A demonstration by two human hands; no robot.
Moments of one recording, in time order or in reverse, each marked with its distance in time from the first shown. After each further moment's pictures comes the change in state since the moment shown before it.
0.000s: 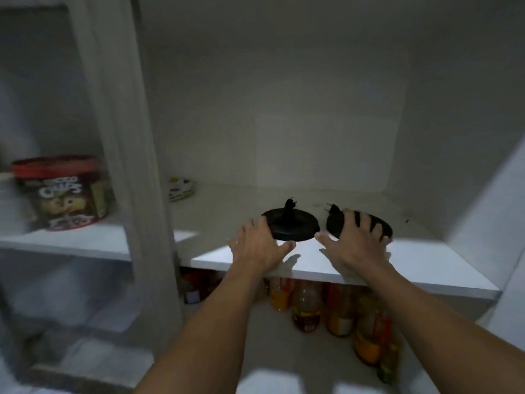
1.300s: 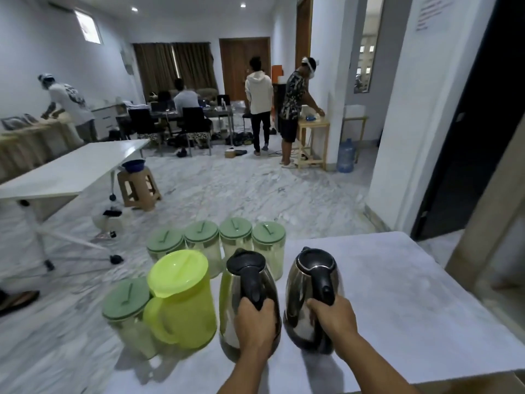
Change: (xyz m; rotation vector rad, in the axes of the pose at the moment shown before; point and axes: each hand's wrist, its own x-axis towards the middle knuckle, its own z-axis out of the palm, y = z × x) left_hand -0.594 -0.476 -0.255 -0.396 1.089 -1.561; right_hand -0.668 -0.444 0.230 0.523 -1.249 -0.518
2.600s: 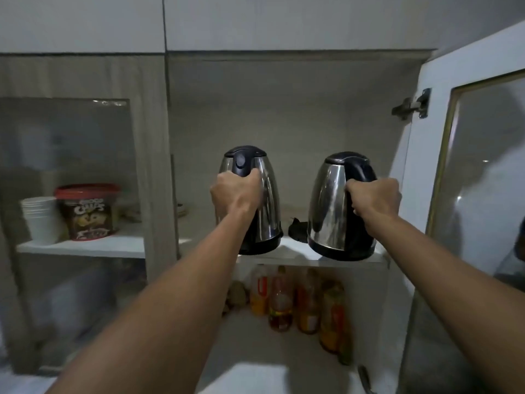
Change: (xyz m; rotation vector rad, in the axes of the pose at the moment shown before) left_hand -0.699 0.233 0.126 -0.447 -1.128 0.880; right_hand -0.496 0.126 -0.656 0.228 1.846 -0.028
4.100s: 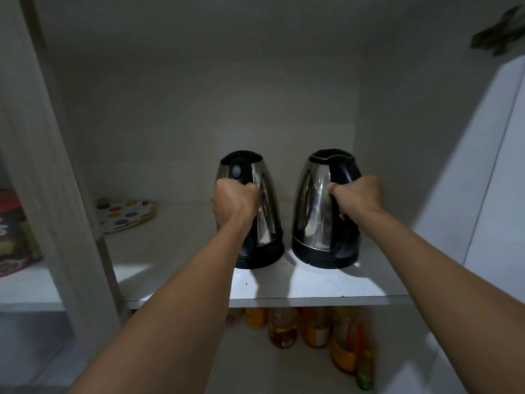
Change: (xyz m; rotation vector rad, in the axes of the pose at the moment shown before) left_hand 0.124 -0.085 0.159 0.166 -0.102 -0.100; right_hand 0.146 0.080 0.161 -0.131 -0.170 0.039
